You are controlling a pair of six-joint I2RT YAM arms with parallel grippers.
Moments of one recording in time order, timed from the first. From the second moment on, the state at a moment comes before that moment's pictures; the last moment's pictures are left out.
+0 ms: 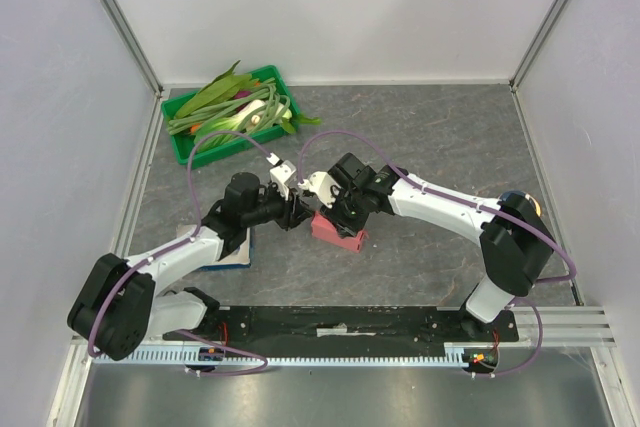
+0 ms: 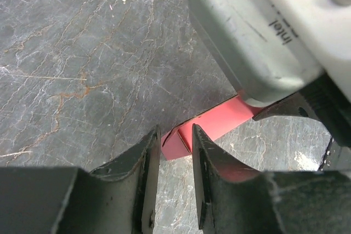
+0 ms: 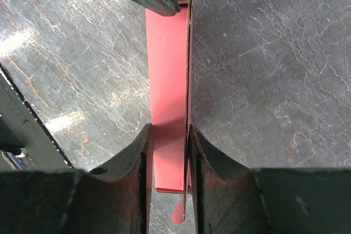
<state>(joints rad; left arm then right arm) -0.52 1.20 0.48 0.30 0.48 -0.07 0.84 1.66 1.19 -0.65 -0.21 -0.24</state>
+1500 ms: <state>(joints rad) -0.58 1.16 0.43 0.35 0.38 -0.13 0.83 1.67 1.20 -0.66 -0.24 -0.25</state>
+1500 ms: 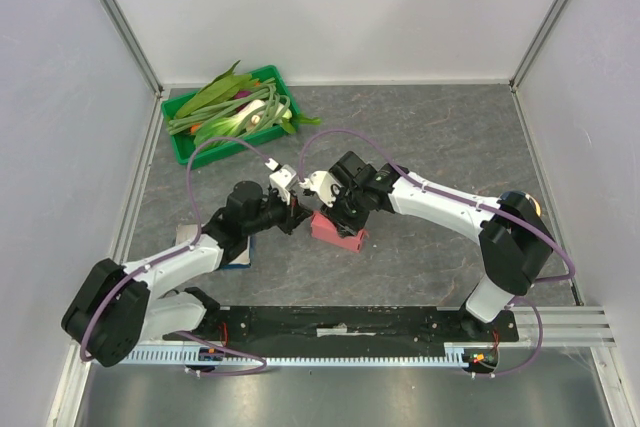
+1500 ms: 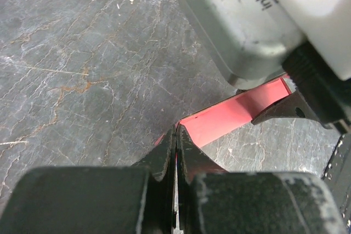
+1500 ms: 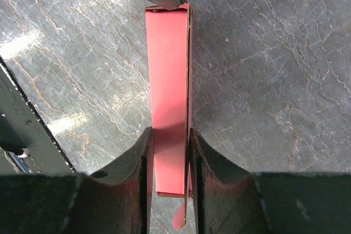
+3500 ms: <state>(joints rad) -0.93 1.10 0.25 0.60 -0.23 -0.14 0.85 1.66 1.20 -0.67 -0.19 -0.13</state>
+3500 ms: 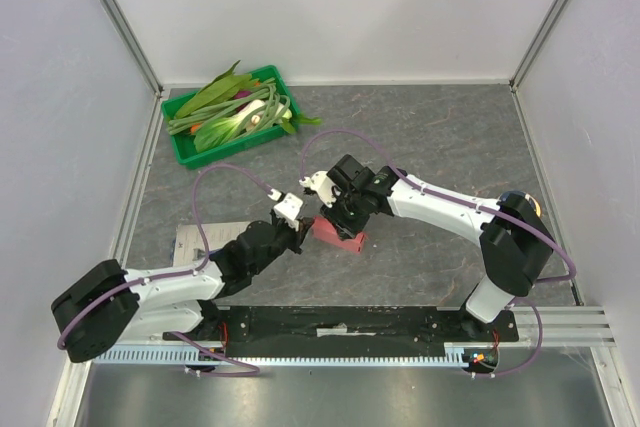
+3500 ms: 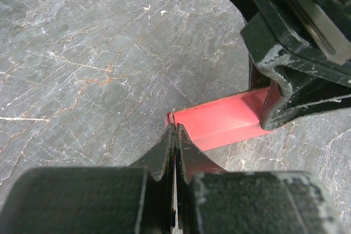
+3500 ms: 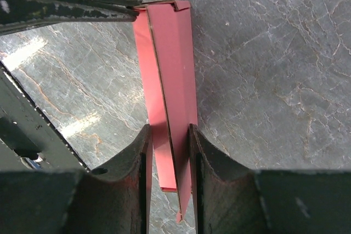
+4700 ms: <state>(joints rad) -0.74 0.97 0.36 0.22 -0.13 -0.46 0.97 1.62 1.15 -0.57 -0.03 -0.01</state>
